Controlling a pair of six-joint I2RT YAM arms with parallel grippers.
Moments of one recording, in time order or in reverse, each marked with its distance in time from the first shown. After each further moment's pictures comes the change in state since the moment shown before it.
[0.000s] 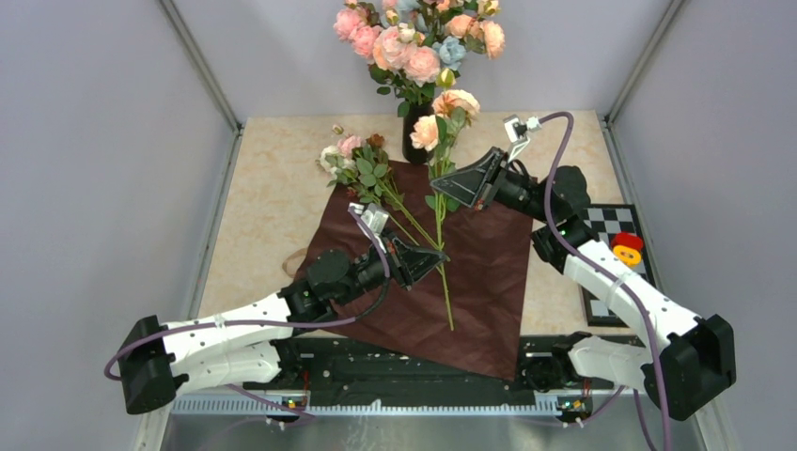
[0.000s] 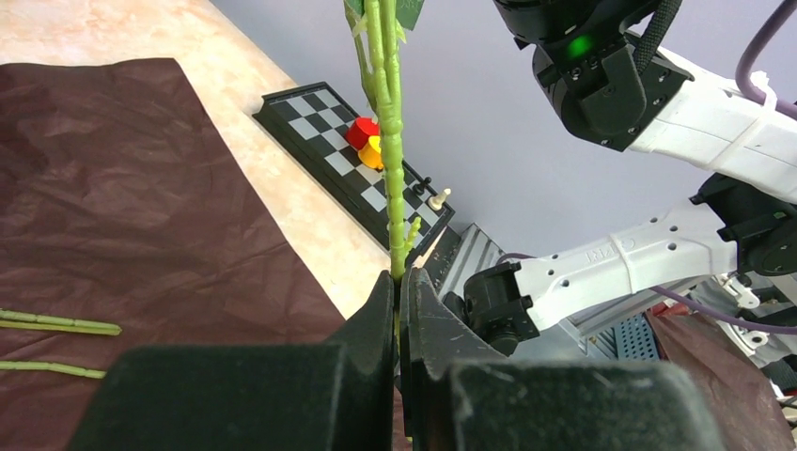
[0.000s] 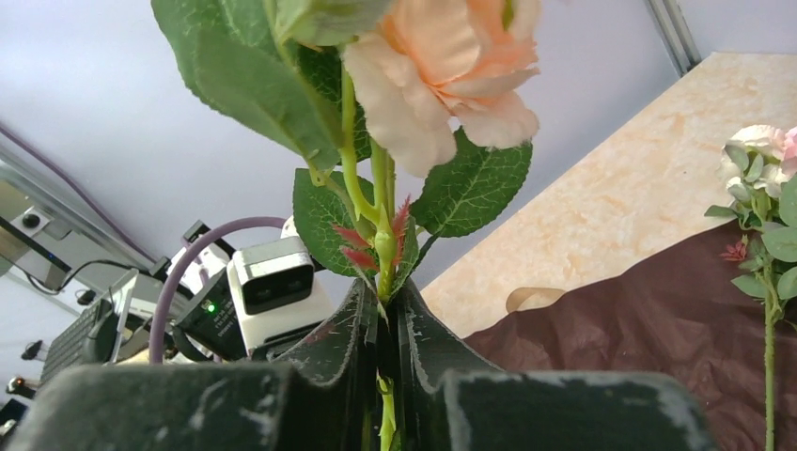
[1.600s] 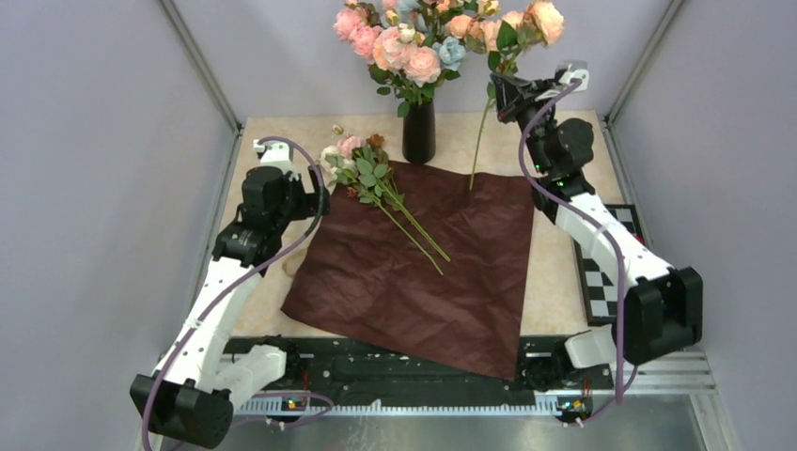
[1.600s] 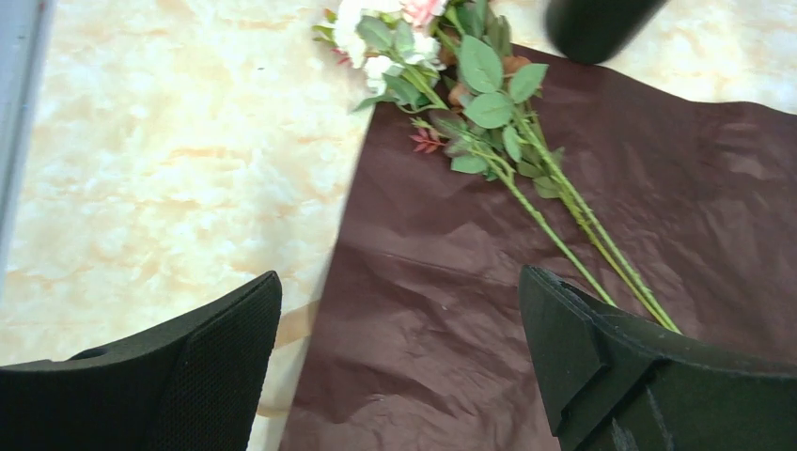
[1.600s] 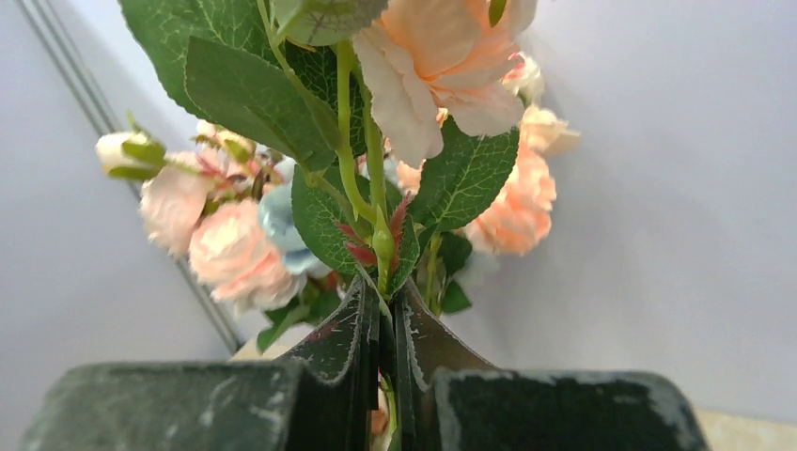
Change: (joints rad) left arm 0.851 0.043 0.428 -0.955 -0.101 0.399; right arm -0.188 0.234 0.240 0.088 0.617 -0.577
